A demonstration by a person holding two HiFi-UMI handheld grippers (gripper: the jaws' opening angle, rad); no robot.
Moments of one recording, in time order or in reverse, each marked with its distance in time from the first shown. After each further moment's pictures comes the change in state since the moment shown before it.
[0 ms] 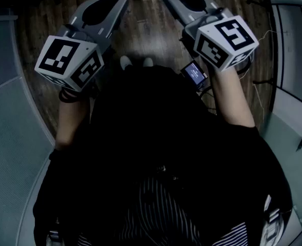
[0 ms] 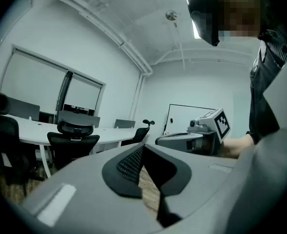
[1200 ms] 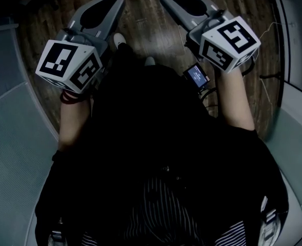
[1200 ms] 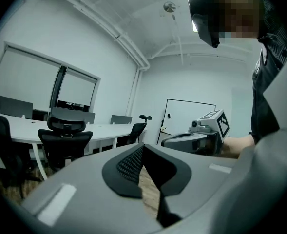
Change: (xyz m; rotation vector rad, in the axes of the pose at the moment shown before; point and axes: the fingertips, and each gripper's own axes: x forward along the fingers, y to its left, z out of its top) left arm 0.050 -0.034 -0.020 0.011 0.047 -0.036; right arm -0.053 -0.038 -0.030 0.033 0.022 0.038
